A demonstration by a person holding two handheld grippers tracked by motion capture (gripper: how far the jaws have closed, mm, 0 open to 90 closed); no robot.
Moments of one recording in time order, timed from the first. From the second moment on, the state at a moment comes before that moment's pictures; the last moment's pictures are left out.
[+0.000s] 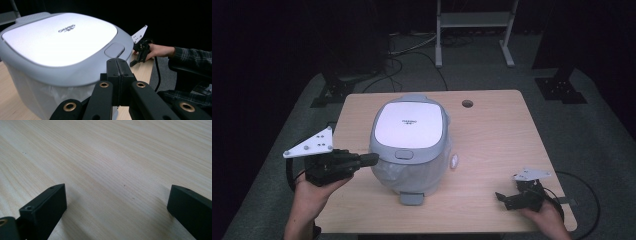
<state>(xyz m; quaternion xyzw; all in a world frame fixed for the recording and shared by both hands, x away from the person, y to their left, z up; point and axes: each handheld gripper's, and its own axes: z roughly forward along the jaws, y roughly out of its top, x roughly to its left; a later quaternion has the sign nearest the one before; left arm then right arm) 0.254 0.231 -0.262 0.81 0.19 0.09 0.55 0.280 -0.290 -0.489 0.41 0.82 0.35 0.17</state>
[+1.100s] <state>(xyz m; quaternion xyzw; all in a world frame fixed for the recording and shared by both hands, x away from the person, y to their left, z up) 0.271 0.174 -0.264 0.82 0.17 0.09 0.54 0.280 -0.290 -0.489 0.41 0.82 0.35 0.17</state>
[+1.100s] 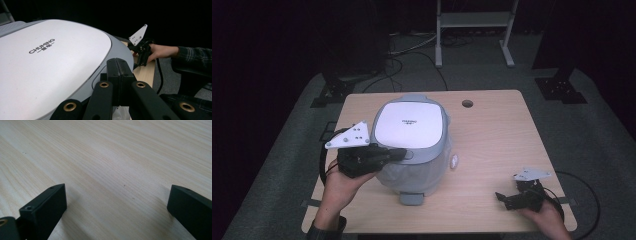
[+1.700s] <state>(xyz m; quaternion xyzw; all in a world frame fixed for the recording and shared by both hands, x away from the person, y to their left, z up) 0.269 0.176 -0.264 0.82 0.17 0.11 0.54 0.279 -0.290 -0.489 0.41 0.82 0.35 0.17</state>
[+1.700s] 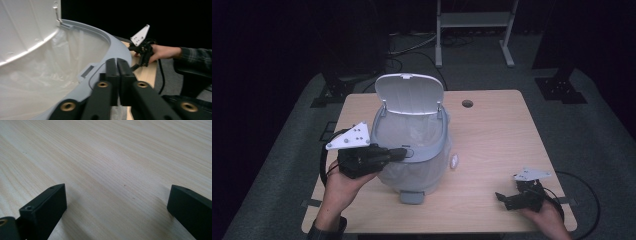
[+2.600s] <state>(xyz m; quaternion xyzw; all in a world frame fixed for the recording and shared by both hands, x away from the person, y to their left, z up) 0.257 0.261 -0.281 0.80 0.26 0.13 0.53 0.280 -0.290 -0.489 0.41 0.82 0.35 0.17</state>
